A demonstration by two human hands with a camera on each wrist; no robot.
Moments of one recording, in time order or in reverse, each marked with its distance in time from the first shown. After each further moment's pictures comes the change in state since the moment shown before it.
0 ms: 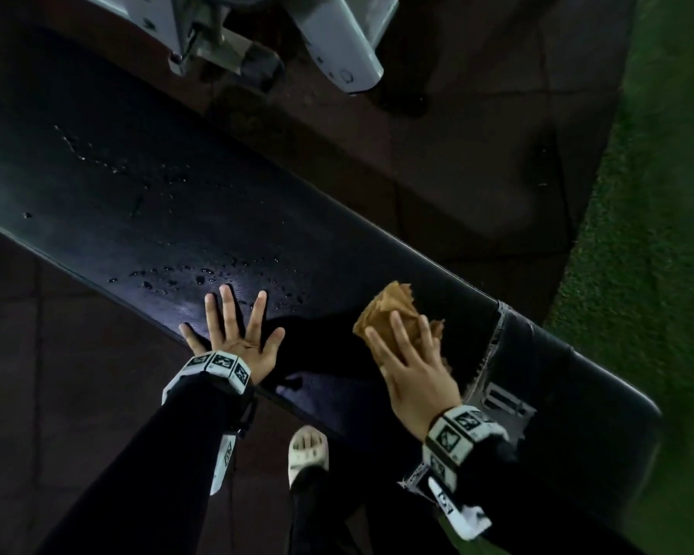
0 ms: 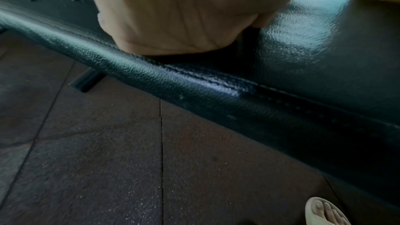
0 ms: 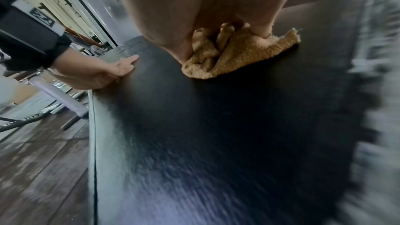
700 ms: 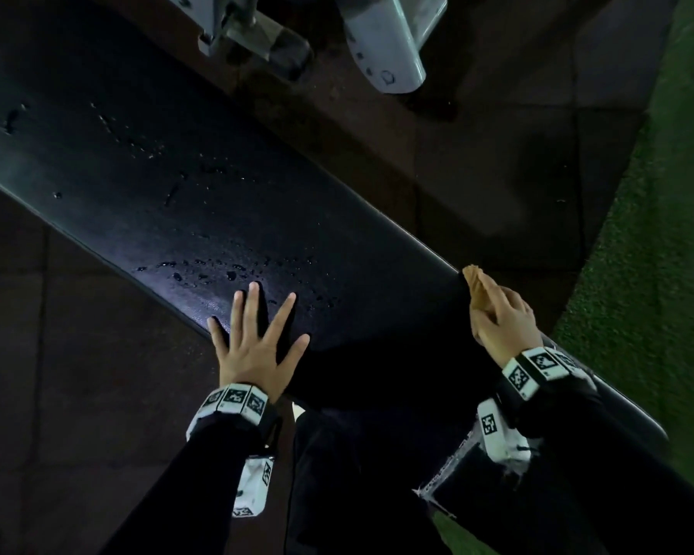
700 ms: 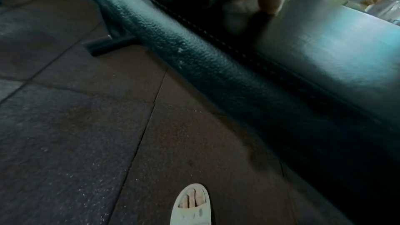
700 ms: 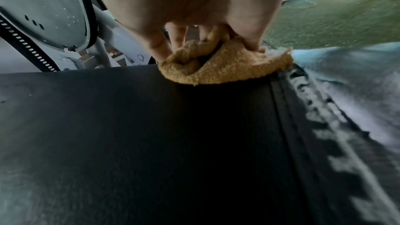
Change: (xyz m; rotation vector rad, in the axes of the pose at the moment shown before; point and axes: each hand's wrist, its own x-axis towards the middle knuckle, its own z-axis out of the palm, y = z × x) left_hand -0.007 -0.022 0.017 -0.121 0.323 0.162; right_hand 0.057 0.065 -0.079 0.309 0.109 0.454
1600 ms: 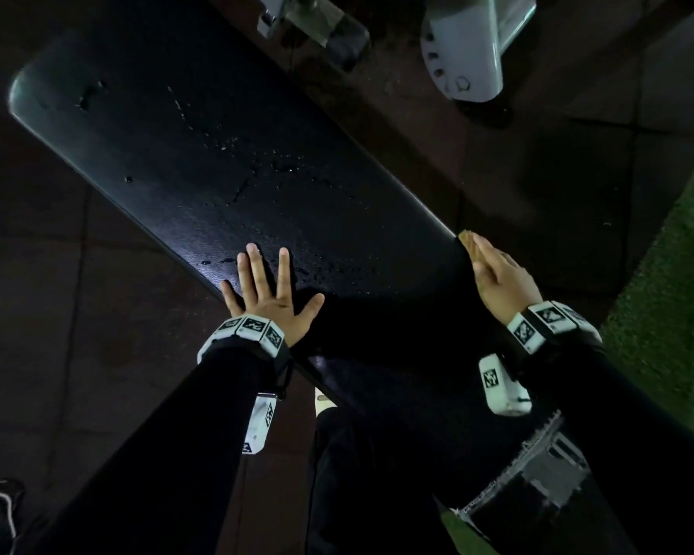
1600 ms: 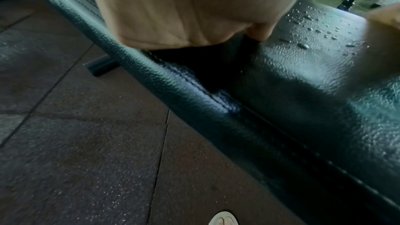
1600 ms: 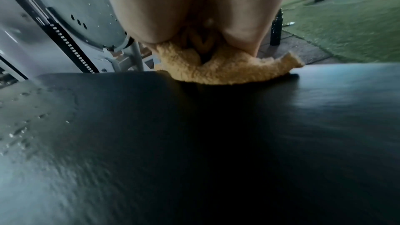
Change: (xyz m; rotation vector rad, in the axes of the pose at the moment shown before) left_hand 0.058 -0.041 -0.057 -0.099 -0.213 -0.201; right_hand 0.046 -0.116 0.006 -0.037 -0.061 -0.275
